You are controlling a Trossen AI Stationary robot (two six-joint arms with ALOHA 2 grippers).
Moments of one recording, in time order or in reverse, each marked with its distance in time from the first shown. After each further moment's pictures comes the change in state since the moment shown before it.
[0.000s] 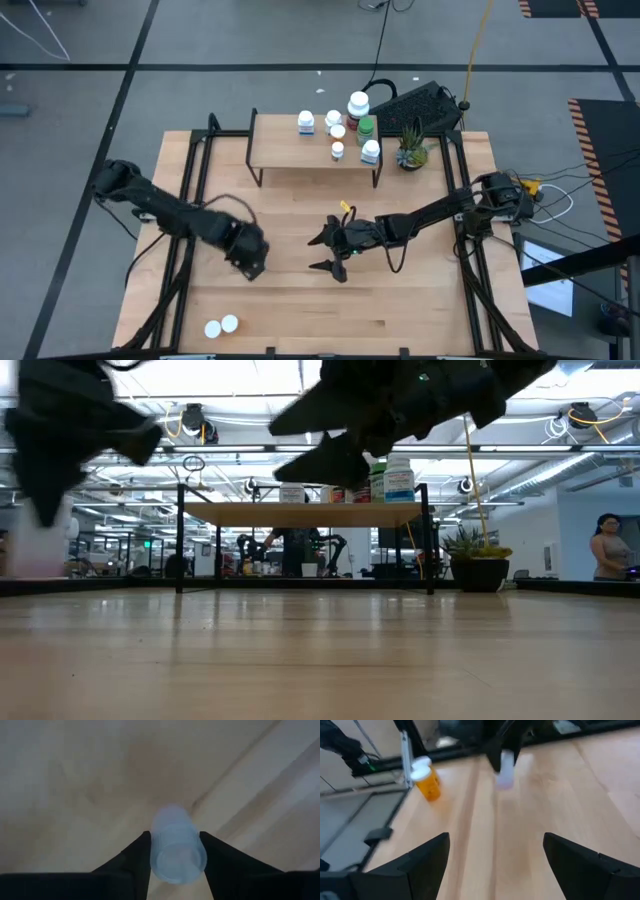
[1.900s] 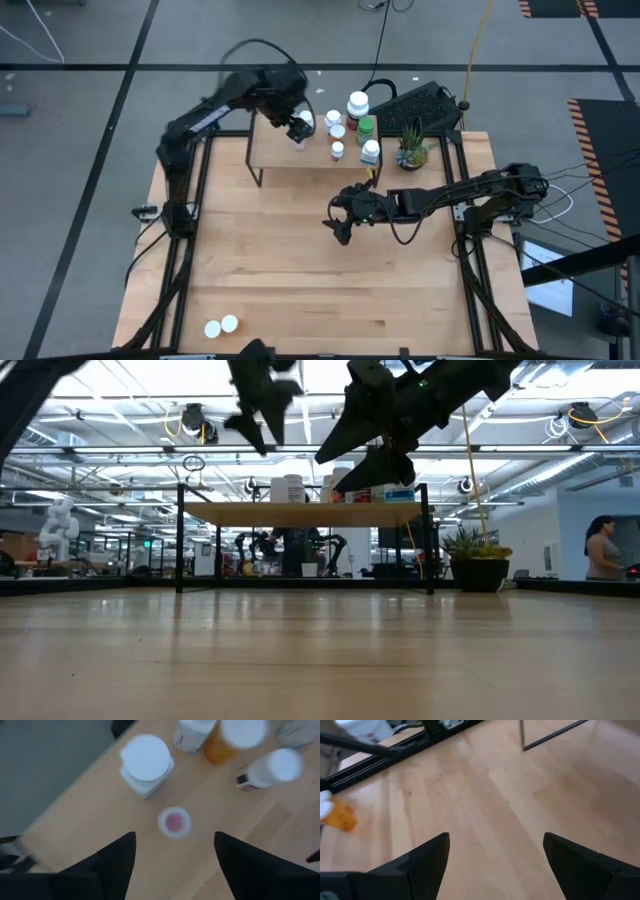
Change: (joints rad) left arm 0.926 0.525 1.311 -0.505 -0.107 0.923; right arm -0.141 -0.227 0.000 -0.432 0.215 0.213
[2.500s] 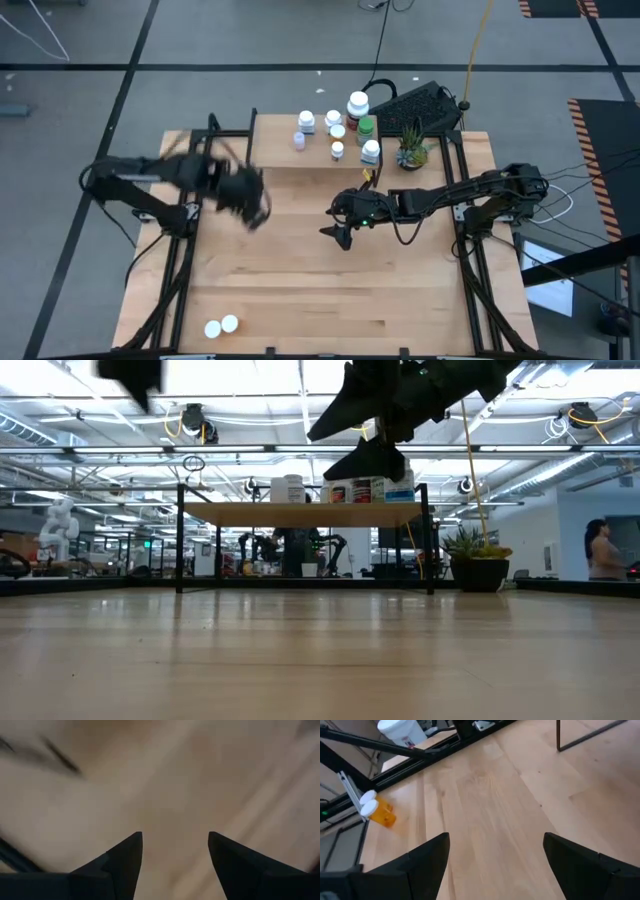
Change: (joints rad) left arm -0.651 -0.588 -0.712 0.022 -0.146 -0.606; right arm 0.002 0.000 0.000 0.071 -0.142 0.015
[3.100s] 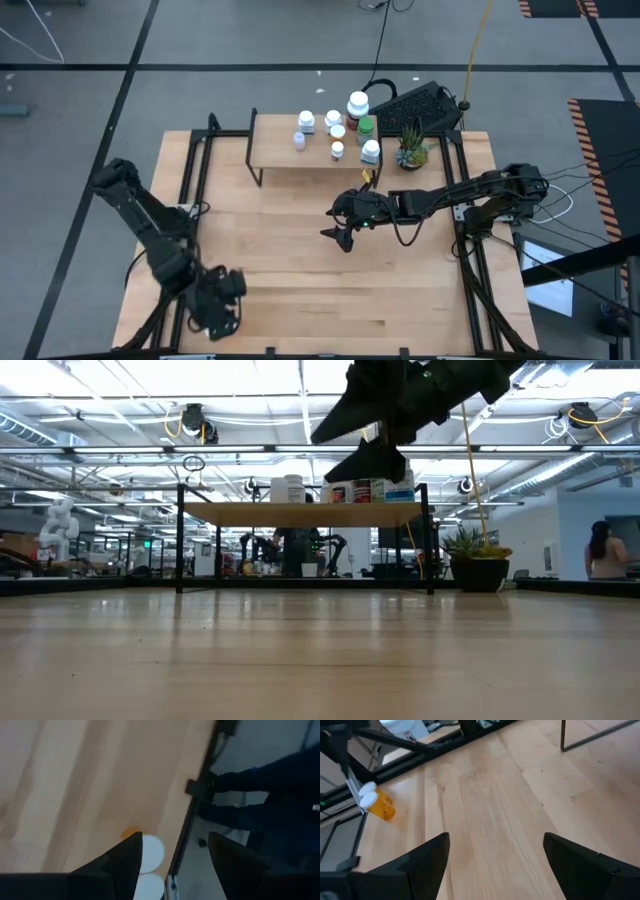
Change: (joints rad) left arm -0.770 0.068 -0.346 0.603 0.105 -0.420; right arm 0.004 0.000 -0.010 0.010 -0.001 -0.049
